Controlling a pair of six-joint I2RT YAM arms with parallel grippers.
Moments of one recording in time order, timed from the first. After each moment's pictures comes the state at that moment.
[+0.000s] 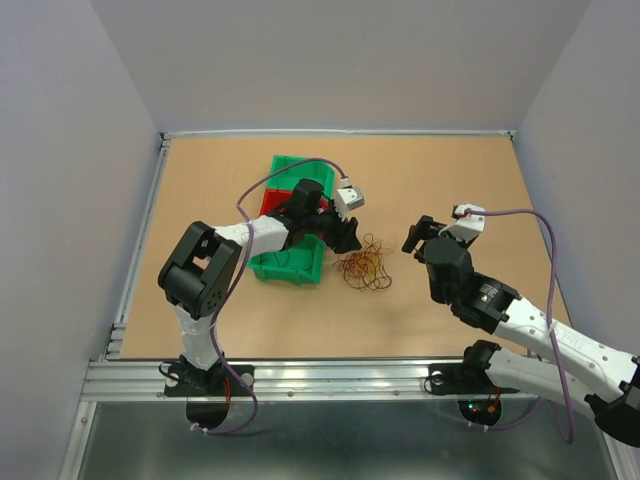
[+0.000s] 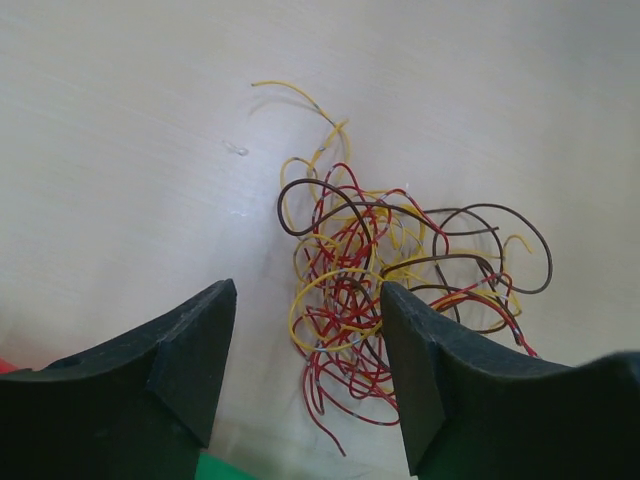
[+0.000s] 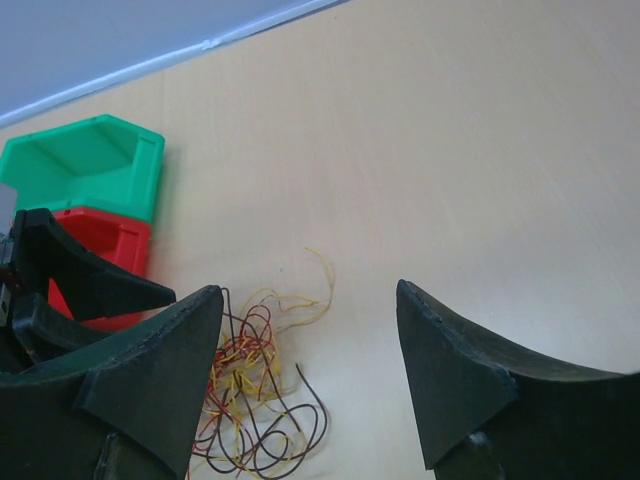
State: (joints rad) left arm -0.61 1.83 1.08 0.18 0.64 0.13; right arm 0.85 0.84 0.68 -0.19 0.95 0.57
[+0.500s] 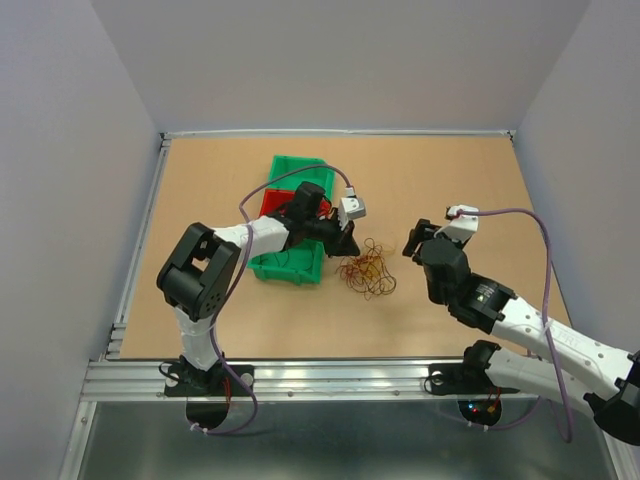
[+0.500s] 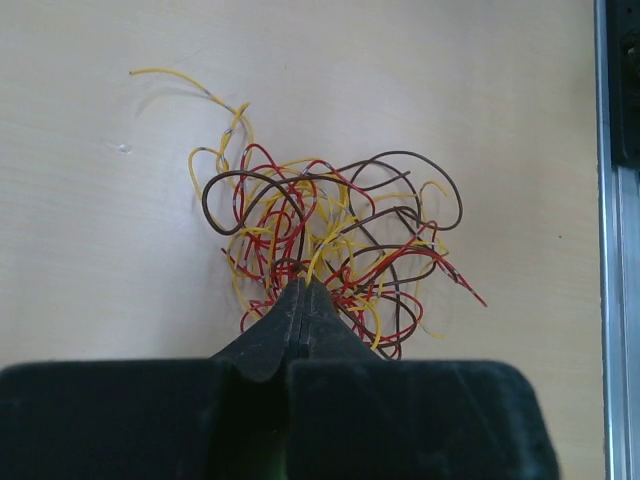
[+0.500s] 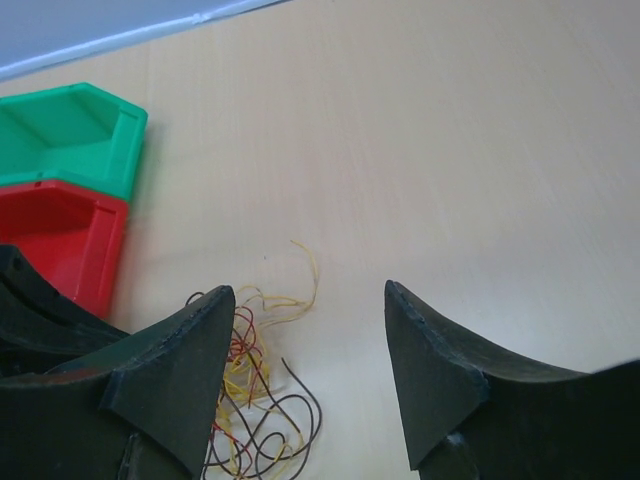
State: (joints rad) left arm -0.62 1.83 1.10 0.04 0.83 0.22; right arm 0.85 0.85 0.65 -0.18 0.94 0.52
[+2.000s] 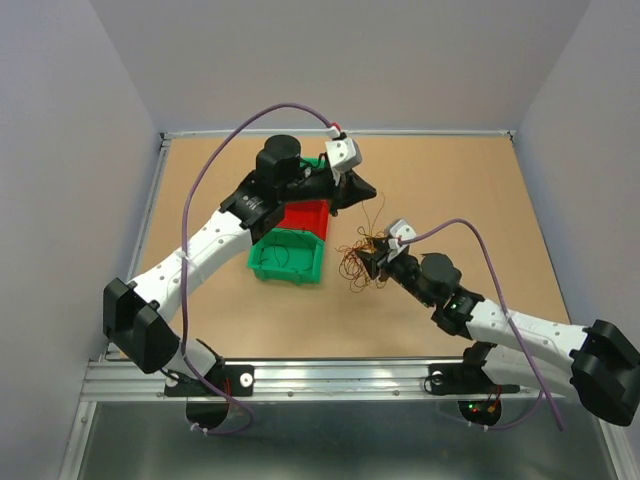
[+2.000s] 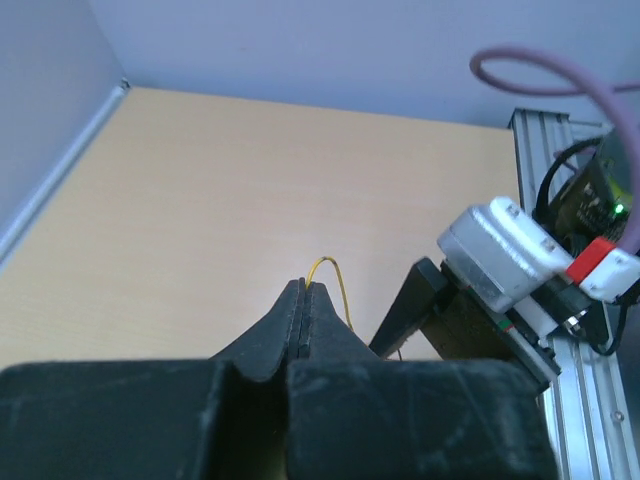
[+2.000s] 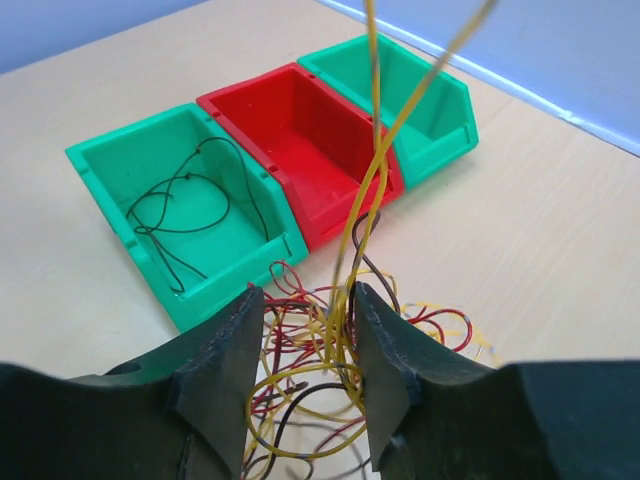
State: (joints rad) left arm -0.69 1.44 1.35 -0.04 0.71 0.09; right arm 0.85 1.03 0.40 0.60 0.12 -0.05
